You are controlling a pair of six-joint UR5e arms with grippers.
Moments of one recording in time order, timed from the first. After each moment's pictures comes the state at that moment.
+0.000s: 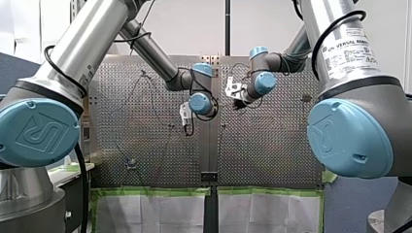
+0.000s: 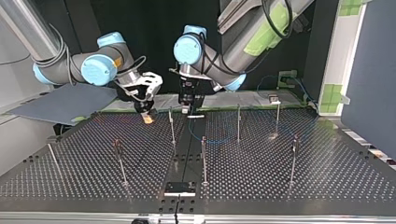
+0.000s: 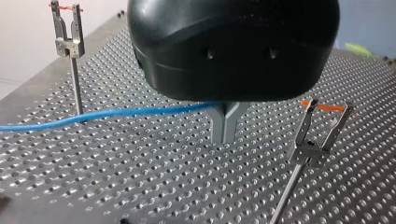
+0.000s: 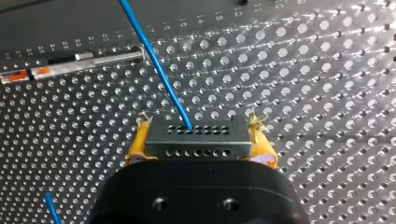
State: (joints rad) left arm -0.61 -2.05 -1.63 -2.66 -1.98 -1.75; right arm 2.06 -1.17 1.55 -0.15 1.41 1.76
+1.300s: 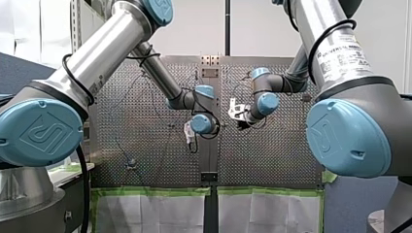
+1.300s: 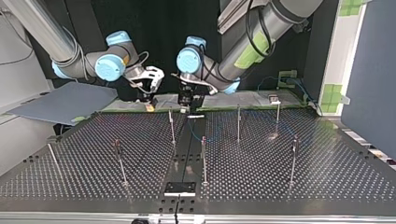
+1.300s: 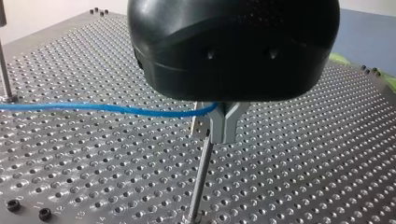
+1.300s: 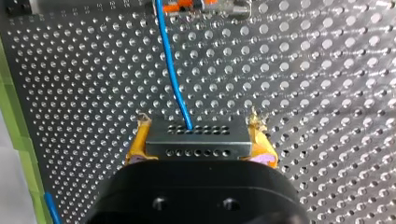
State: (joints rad) left arm -0.58 -2.23 -1.58 -2.56 -1.90 -1.79; right arm 2.03 -1.07 1.65 -0.25 1.42 1.70
